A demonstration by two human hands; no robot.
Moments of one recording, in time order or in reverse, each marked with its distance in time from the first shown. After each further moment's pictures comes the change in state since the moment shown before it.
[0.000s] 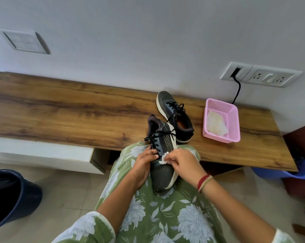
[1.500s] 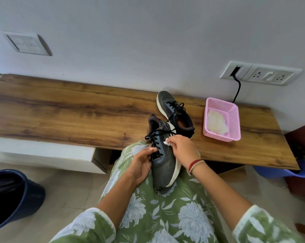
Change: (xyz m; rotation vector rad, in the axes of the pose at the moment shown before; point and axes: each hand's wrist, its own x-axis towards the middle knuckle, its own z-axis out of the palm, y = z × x) left_hand -0.017 0.015 0.006 -0.159 -0.049 -0.044; right_hand 0.033 0.004 -0.004 0.000 0.165 0.099
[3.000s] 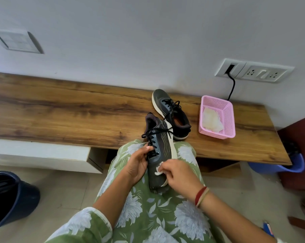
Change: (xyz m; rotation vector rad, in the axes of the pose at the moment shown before) left_hand -0.005 0.001 0.009 0.017 -0.003 0.021; right_hand -0.073 -0.015 0.003 0.007 -0.140 -0.122
